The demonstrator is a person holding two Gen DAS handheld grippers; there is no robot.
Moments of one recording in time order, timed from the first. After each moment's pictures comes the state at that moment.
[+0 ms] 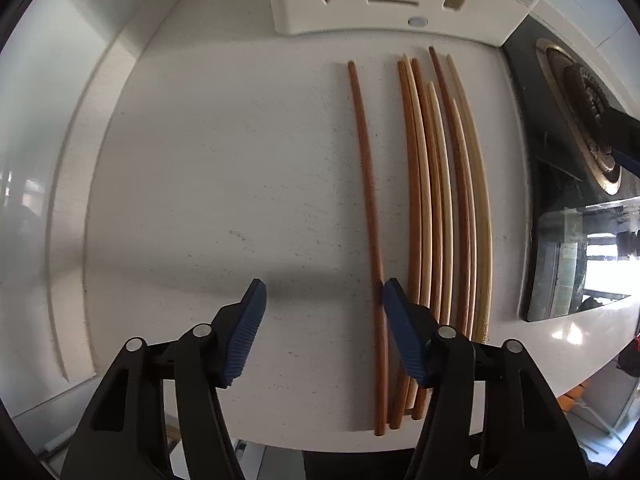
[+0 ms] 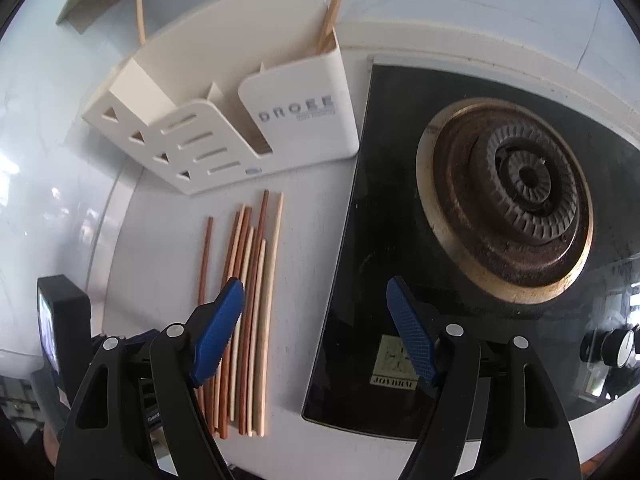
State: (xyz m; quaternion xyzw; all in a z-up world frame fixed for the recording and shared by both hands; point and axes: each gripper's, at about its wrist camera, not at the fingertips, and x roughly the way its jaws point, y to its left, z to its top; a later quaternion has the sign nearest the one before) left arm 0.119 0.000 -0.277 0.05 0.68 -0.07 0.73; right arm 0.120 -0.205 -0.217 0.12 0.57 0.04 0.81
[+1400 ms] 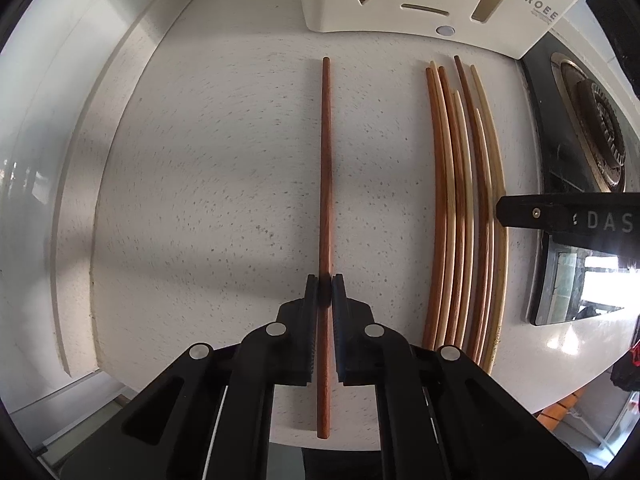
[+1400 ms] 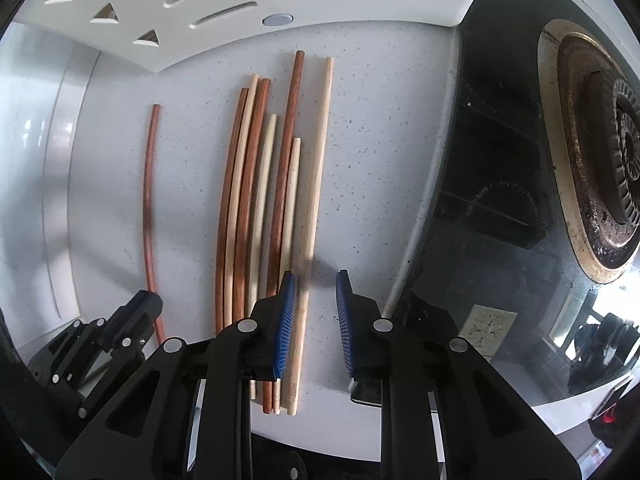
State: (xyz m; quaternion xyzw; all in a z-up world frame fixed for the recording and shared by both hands) left arm 0.115 0.014 -0.270 0.04 0.68 -0.06 0.73; right arm 0.180 -0.113 -0.291 0.07 0.74 0.04 0.66
